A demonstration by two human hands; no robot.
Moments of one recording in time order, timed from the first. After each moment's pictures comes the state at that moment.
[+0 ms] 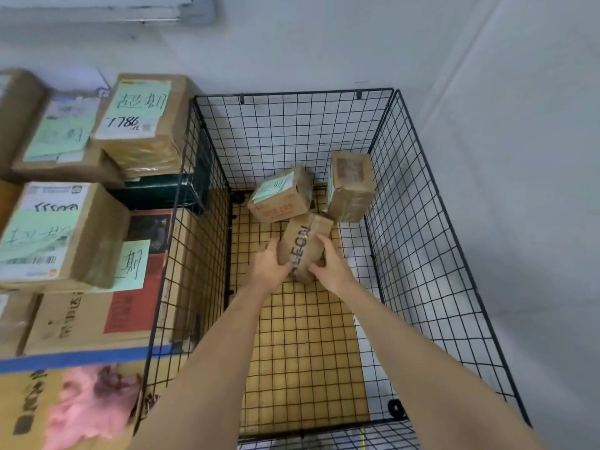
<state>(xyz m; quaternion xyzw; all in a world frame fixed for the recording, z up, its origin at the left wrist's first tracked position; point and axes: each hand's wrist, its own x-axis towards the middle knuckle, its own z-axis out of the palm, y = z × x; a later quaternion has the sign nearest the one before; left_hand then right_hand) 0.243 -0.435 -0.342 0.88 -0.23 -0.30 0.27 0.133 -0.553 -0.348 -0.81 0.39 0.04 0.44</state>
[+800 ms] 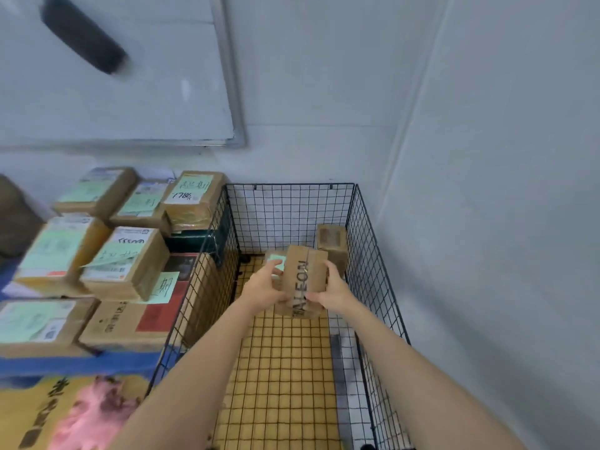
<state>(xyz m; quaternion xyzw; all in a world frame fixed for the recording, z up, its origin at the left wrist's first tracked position) 0.202 -0.421 -0.208 0.86 -0.30 -0.24 0.33 0.085 -0.563 -0.217 -0.78 0.33 -0.02 0.54</state>
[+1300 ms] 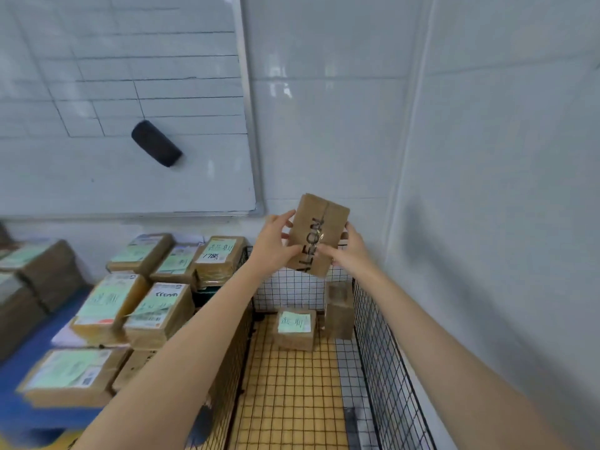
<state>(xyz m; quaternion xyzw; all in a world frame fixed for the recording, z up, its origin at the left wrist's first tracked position) 0.207 -0.428 -0.009 0.79 -0.41 -0.01 0.46 0.102 -0.573 -0.029 -0.77 0.21 -0.26 0.54</state>
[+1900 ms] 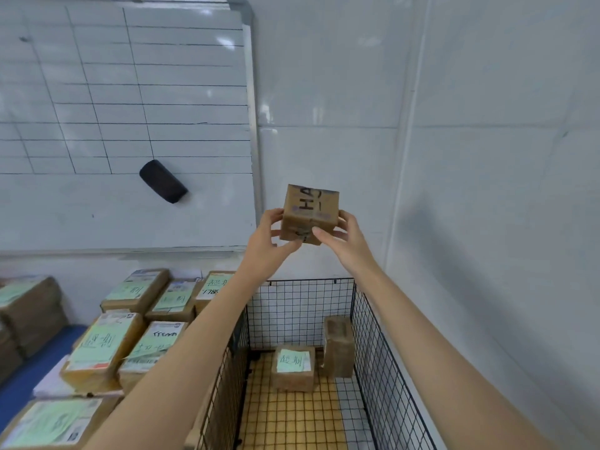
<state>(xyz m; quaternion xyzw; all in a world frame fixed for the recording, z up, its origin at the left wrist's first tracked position) 0.211 -0.400 0.052 0.68 -0.43 0.01 0.60 0.113 -0.546 0.048 -0.73 0.13 -0.37 0.56</state>
